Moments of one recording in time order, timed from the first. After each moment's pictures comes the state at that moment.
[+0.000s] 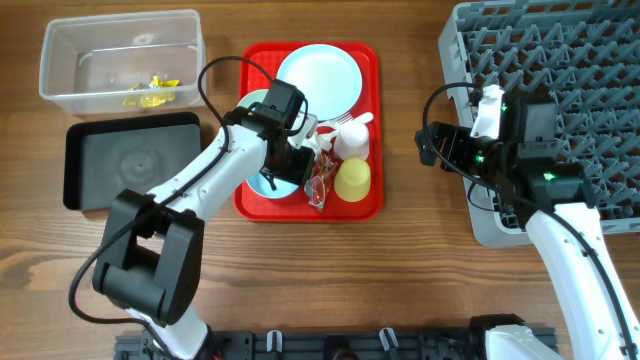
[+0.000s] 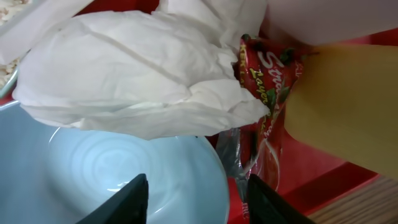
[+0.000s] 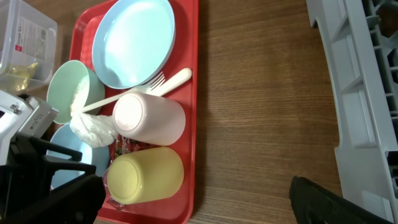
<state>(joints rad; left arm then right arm) -0.43 1.83 1.25 -0.78 0.17 -0.08 0.07 1.23 0.99 -0.65 -0.29 0.28</state>
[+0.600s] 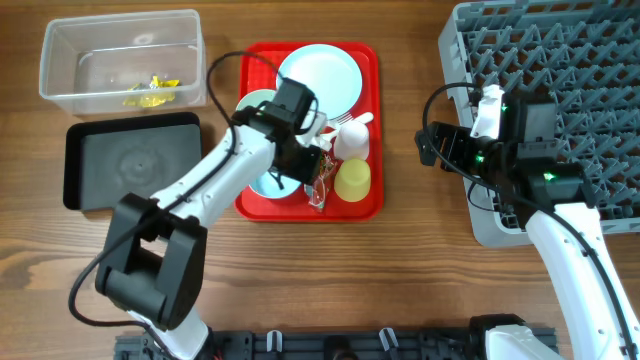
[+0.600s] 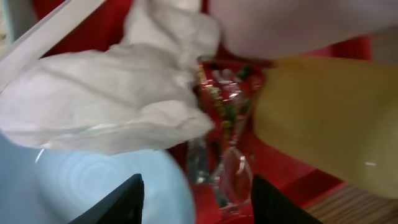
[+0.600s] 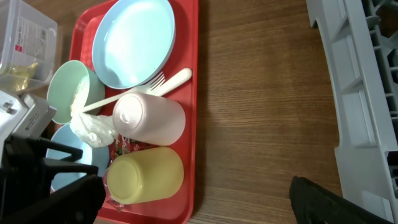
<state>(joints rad) -0.49 1.82 1.28 -0.78 0.16 -0.08 0.07 1.23 0.99 -0.65 -0.29 0.28</state>
